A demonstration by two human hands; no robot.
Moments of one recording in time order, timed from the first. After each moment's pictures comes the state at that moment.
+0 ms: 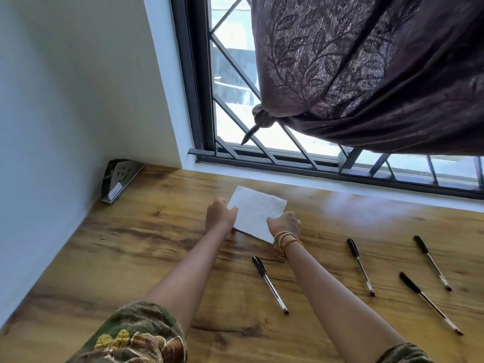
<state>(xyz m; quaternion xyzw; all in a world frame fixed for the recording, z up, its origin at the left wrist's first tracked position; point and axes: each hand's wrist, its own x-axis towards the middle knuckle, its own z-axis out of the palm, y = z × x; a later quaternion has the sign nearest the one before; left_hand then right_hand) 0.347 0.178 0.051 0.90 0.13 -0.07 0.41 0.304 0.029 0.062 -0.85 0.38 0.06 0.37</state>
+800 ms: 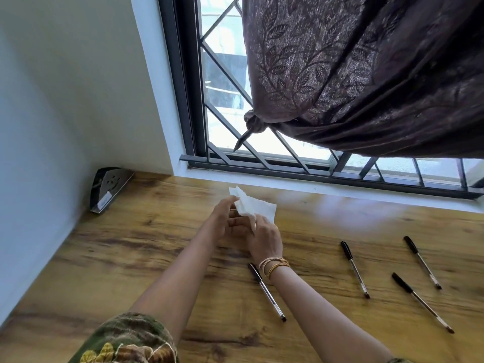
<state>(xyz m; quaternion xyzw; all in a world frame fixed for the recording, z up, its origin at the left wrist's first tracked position) 0.354 0.165 0.084 0.59 0.18 -0.29 0.73 0.282 0.056 0.041 -0.95 0.07 -0.13 0.27</state>
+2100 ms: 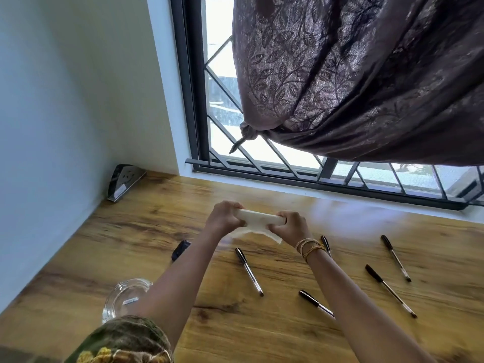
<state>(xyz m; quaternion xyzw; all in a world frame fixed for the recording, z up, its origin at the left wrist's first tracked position) 0.271 0.153 0.122 0.91 -0.10 -0.06 0.40 0.229 -0.047 0.113 -0.94 0.05 -0.04 0.33</state>
